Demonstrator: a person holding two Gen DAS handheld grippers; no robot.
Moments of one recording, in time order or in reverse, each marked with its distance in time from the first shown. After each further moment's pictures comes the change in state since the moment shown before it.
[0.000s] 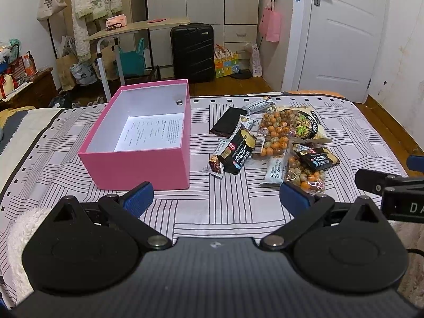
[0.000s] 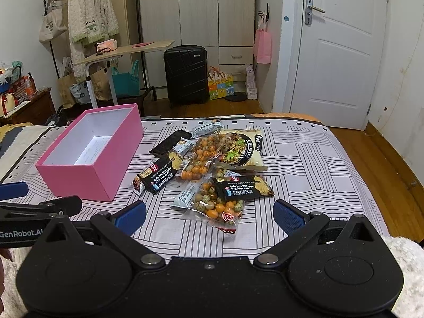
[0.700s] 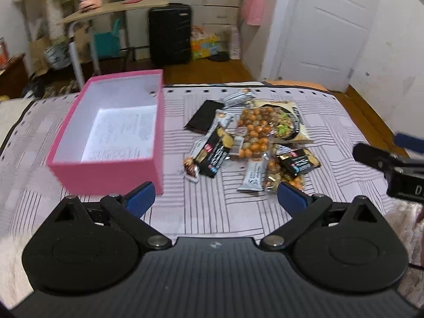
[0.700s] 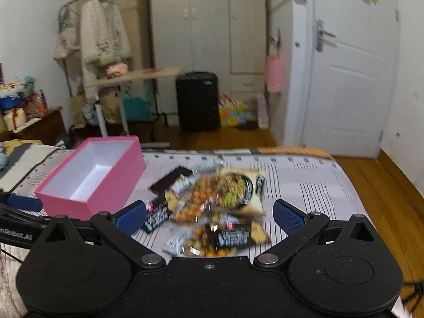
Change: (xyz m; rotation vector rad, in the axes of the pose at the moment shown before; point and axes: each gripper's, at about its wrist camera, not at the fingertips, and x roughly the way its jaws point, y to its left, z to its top) left arm 0.033 0.002 0.050 0.016 0.111 -0.140; right arm 0.025 -0.038 0.050 -0.068 -0.116 0.066
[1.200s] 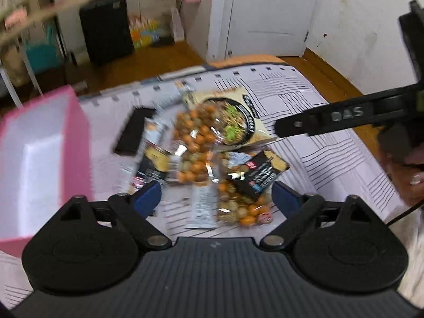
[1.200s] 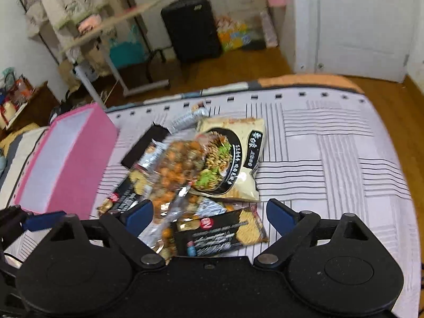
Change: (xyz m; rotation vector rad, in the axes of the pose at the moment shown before) left arm 0.116 -0.073 0.058 0.147 0.110 -0.172; right arm 0.169 -0.091 0.021 0.186 0.402 0.115
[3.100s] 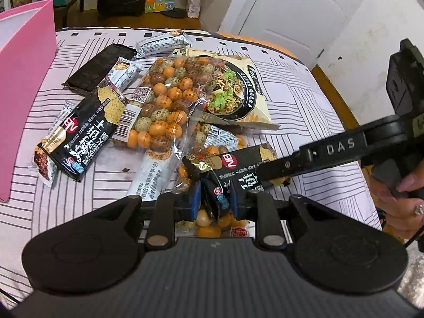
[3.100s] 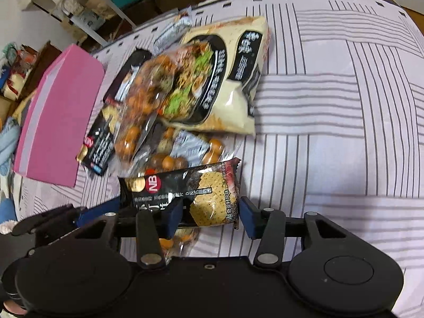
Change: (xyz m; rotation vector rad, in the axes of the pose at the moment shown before) left arm 0.099 -0.008 -0.042 -0.255 0.023 -0.082; right arm 0.073 -0.043 -0.021 0.069 0.366 0.155
